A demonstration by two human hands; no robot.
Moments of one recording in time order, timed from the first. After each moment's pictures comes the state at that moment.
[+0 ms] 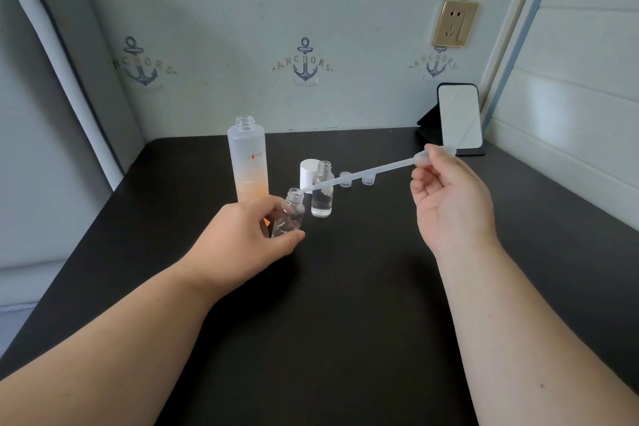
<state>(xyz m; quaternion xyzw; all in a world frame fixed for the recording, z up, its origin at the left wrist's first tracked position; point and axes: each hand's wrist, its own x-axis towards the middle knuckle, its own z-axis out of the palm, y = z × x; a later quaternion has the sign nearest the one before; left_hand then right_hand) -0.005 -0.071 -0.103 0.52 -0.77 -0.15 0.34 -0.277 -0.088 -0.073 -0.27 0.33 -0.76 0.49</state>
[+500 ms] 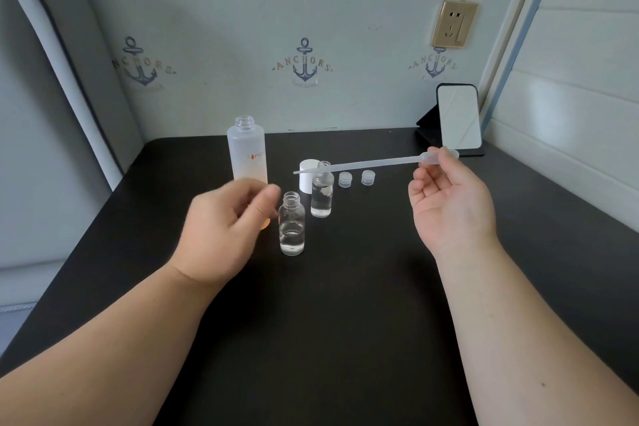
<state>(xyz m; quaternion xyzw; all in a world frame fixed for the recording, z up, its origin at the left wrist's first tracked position) -0.001 -0.066 -0.096 0.47 -0.69 -0.18 0.52 -0.279 -0.089 -0.076 -0.21 0.28 -0.76 0.54</state>
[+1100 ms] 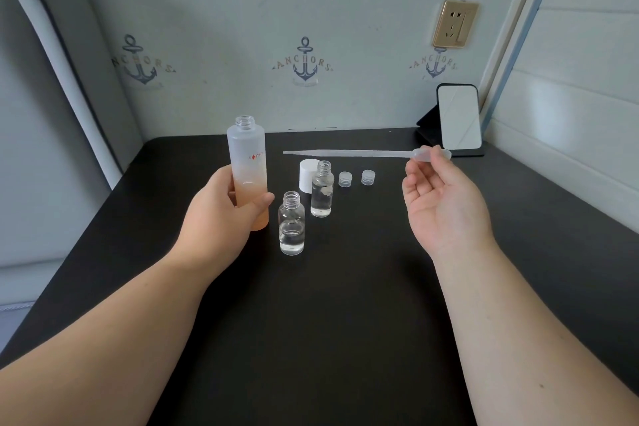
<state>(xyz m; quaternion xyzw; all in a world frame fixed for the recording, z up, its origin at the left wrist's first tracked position) 0.008 -0.095 -0.108 0.59 -0.61 -0.22 0.48 -0.275 -0.090 -0.077 -0.23 0.27 -0.75 0.56</state>
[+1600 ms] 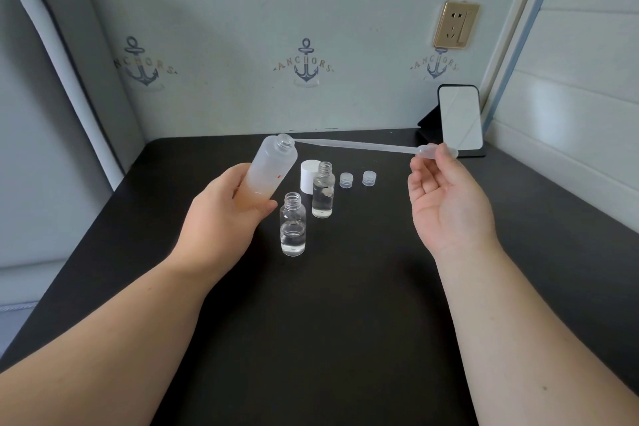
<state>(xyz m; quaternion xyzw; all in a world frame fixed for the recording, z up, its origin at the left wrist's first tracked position) 0.008 -0.088 -0.103 0.57 -0.65 -0.18 0.47 -0.274 -0.087 -0.073 -0.25 0.27 -0.76 0.53</state>
